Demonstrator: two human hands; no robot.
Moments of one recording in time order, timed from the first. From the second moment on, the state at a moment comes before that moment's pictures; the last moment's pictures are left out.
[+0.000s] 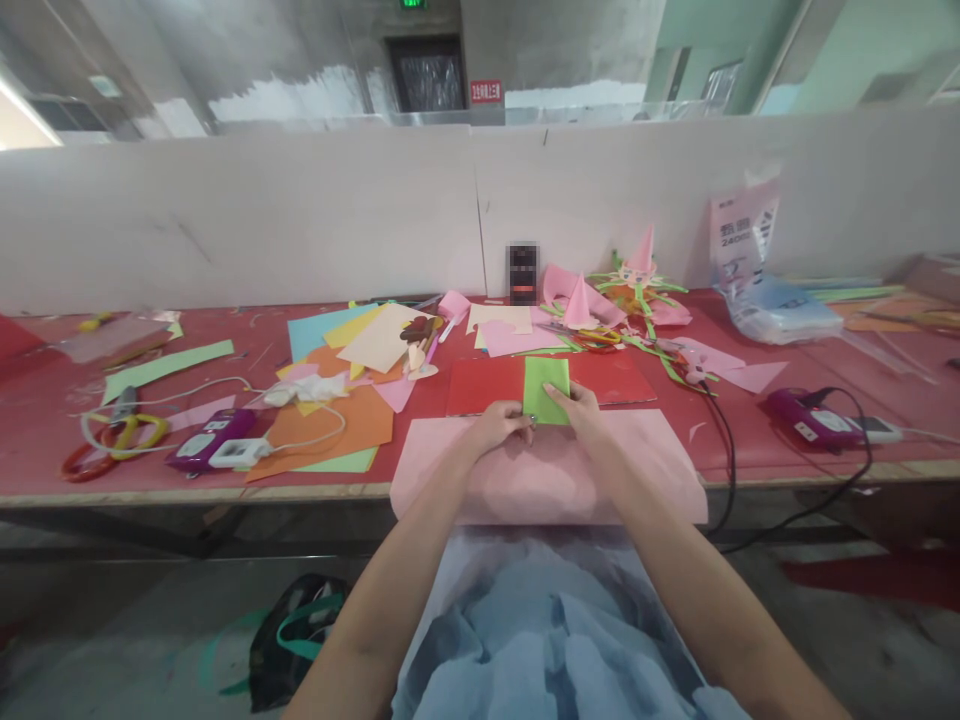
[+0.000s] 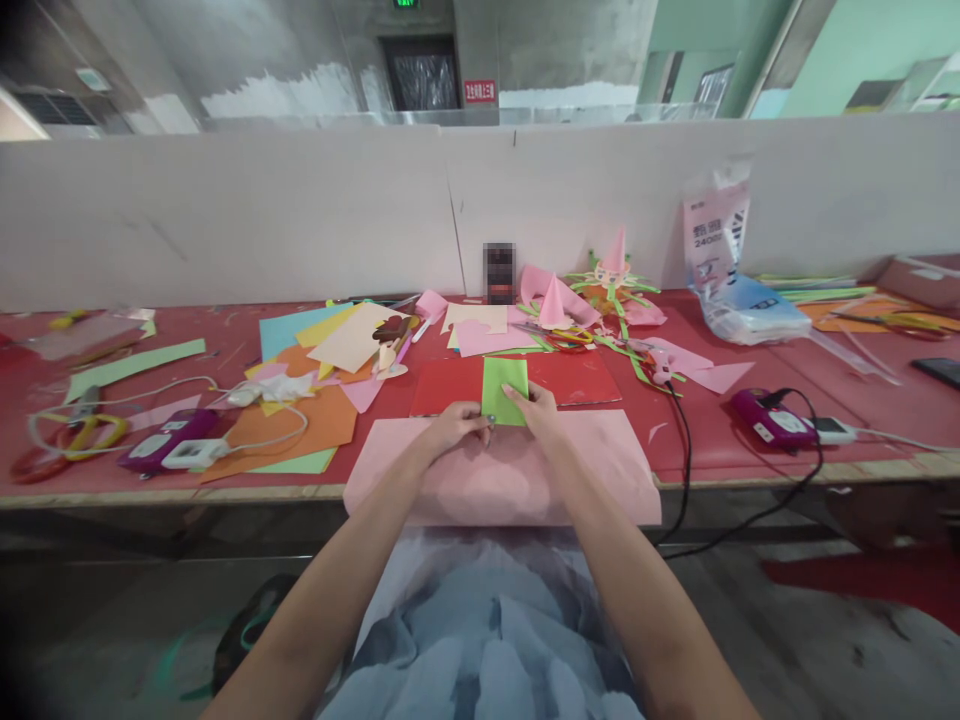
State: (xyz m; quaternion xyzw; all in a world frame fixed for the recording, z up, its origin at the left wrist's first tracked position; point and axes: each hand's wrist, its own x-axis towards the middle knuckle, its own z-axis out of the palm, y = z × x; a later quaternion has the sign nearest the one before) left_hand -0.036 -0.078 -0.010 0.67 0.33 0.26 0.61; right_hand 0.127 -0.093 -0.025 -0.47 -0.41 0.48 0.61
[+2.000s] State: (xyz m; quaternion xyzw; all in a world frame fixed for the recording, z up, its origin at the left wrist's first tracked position) left_hand -0.039 -0.083 -0.006 0.68 0.32 0.20 0.62; right_hand 0.128 -0.096 -0.020 -0.50 -0.39 0.41 0.65
